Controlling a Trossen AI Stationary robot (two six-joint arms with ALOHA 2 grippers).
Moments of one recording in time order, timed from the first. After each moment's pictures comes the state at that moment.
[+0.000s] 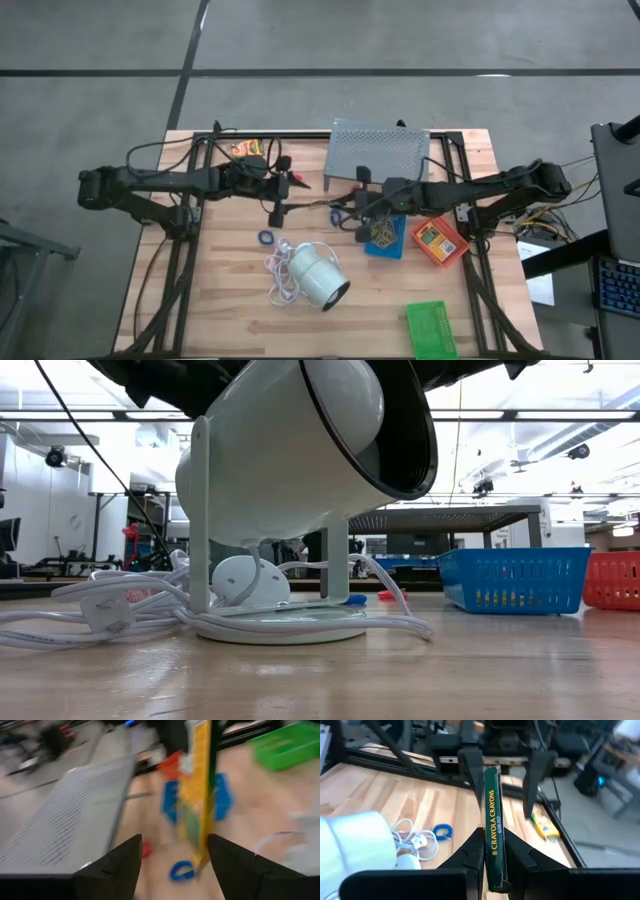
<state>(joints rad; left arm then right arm) 0.17 1.25 0.79 0.03 0.14 0.37 0.06 1.38 0.91 0.18 0.17 -0.20</state>
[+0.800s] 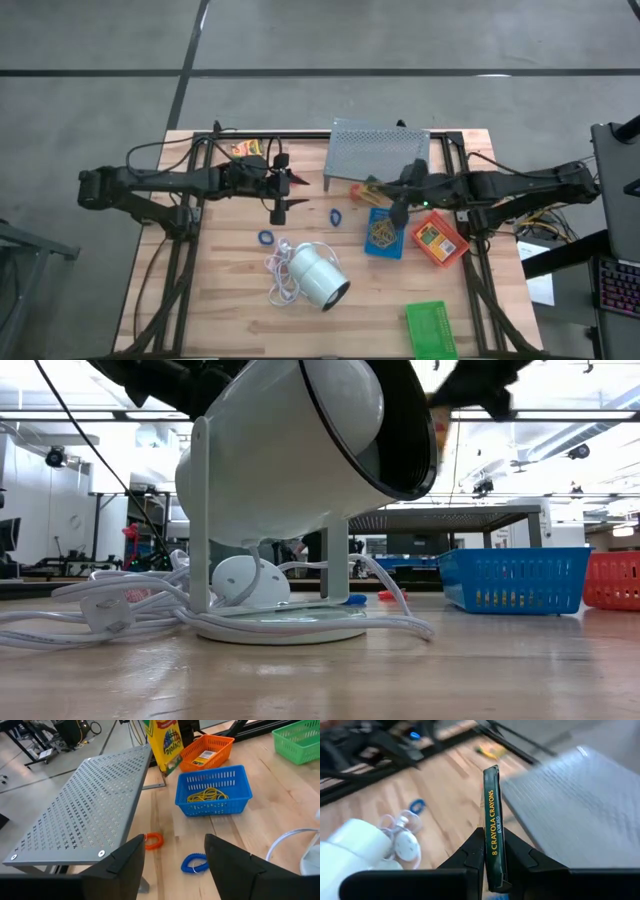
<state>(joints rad) 0.17 1.25 0.79 0.02 0.07 0.37 0.11 0.99 0.91 -0.49 0.46 0.50</state>
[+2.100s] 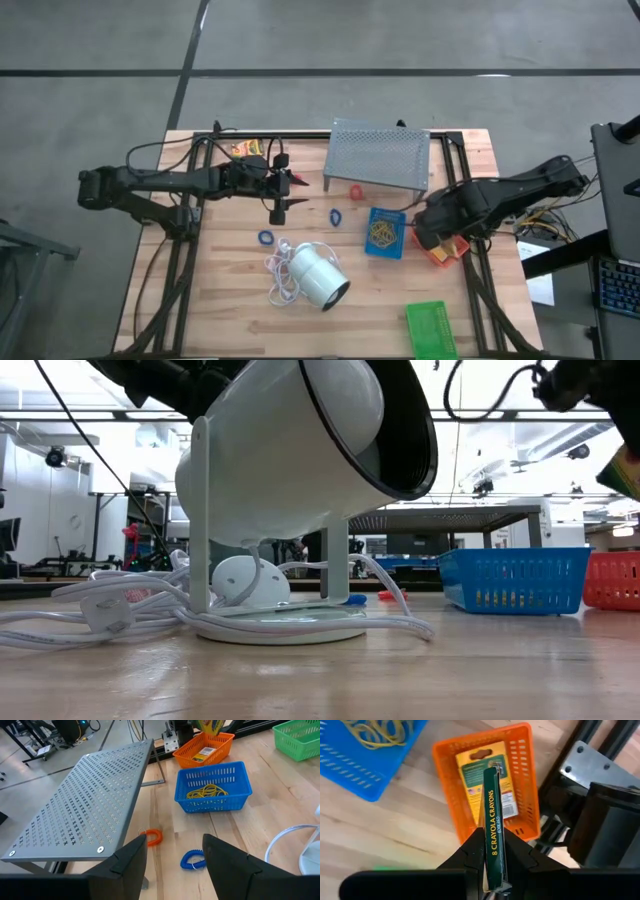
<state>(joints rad) 0.17 1.25 0.79 0.00 0.07 0.37 0.29 1.19 1.10 -1.57 -0.01 1.44</state>
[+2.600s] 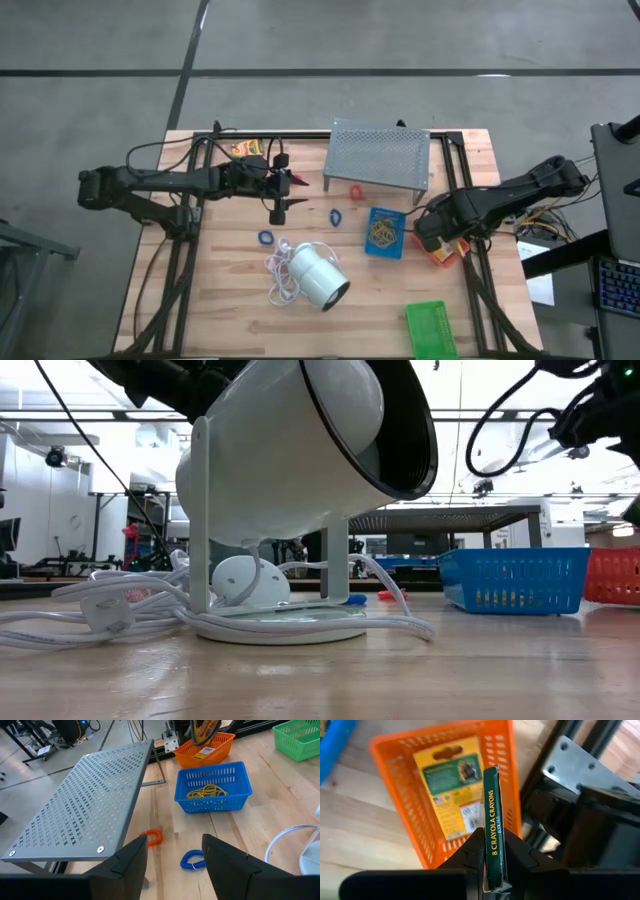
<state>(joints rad) 0.17 1.25 0.79 0.00 0.07 0.37 0.29 1.18 0.91 -1.52 0.00 1.44</state>
